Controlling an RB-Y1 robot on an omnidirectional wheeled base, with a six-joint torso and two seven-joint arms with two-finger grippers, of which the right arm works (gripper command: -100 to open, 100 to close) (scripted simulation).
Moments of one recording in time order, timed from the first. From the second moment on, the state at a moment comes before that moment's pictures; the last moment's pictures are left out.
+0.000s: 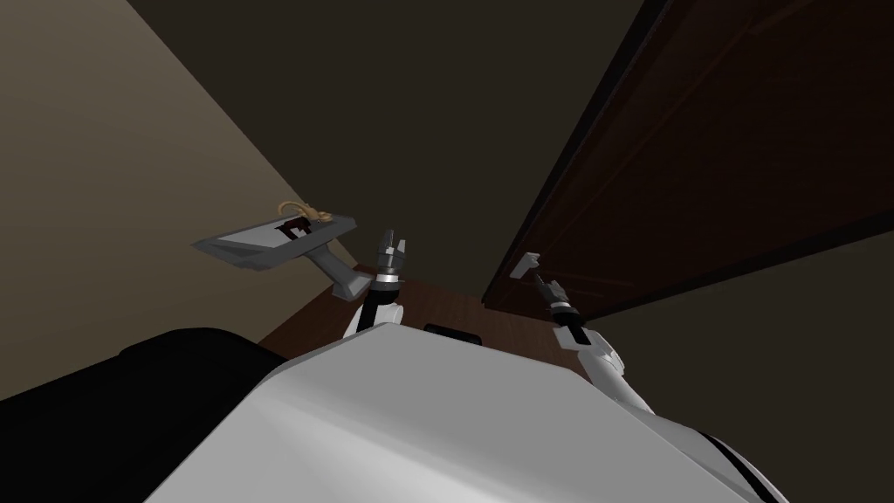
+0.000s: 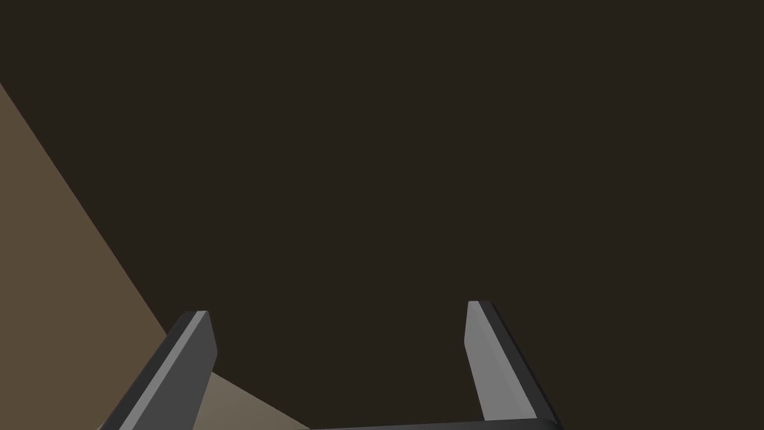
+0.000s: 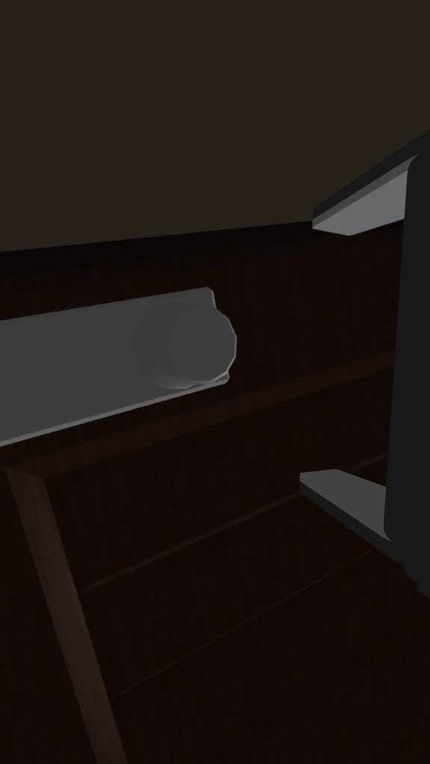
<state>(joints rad) -0.15 -0.51 -0.12 -0.76 0.19 -0.70 0.68</state>
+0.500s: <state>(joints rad) -0.12 -0.54 -0.14 -0.76 0.24 -0.71 0.78</state>
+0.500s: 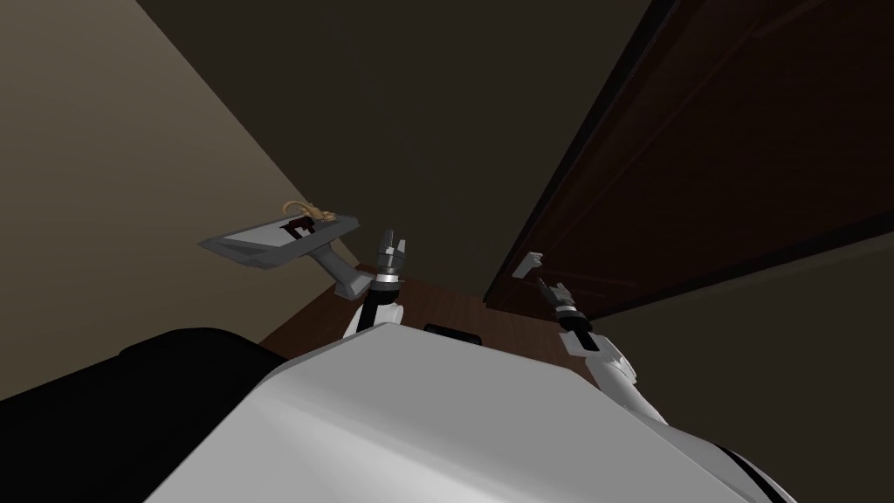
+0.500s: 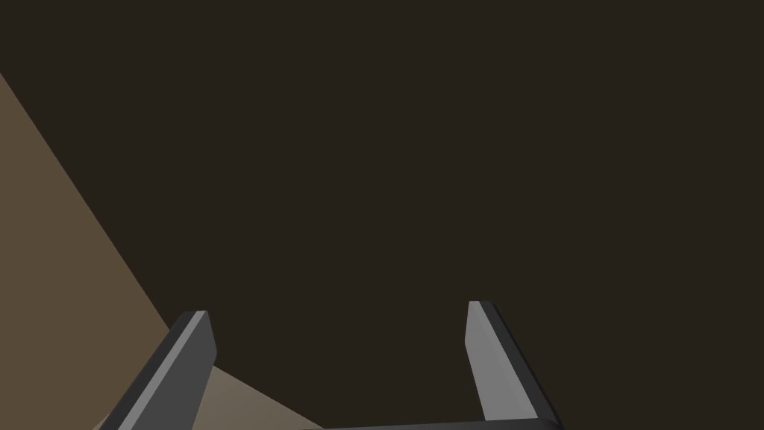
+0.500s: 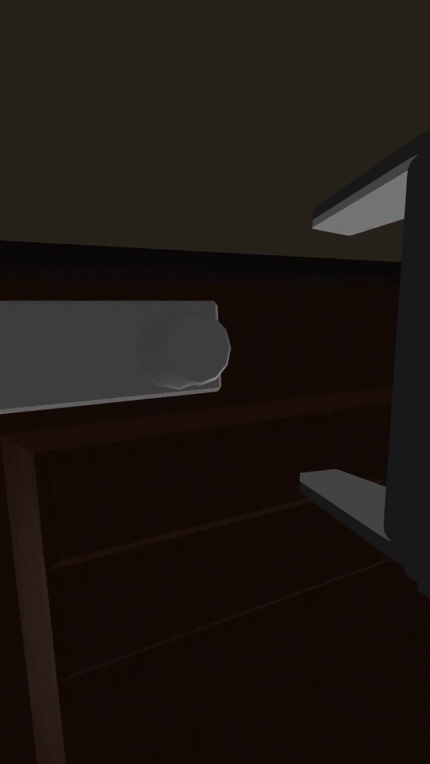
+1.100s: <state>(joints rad) -0.12 -0.54 -0.16 -0.75 0.25 -0.71 0.84</state>
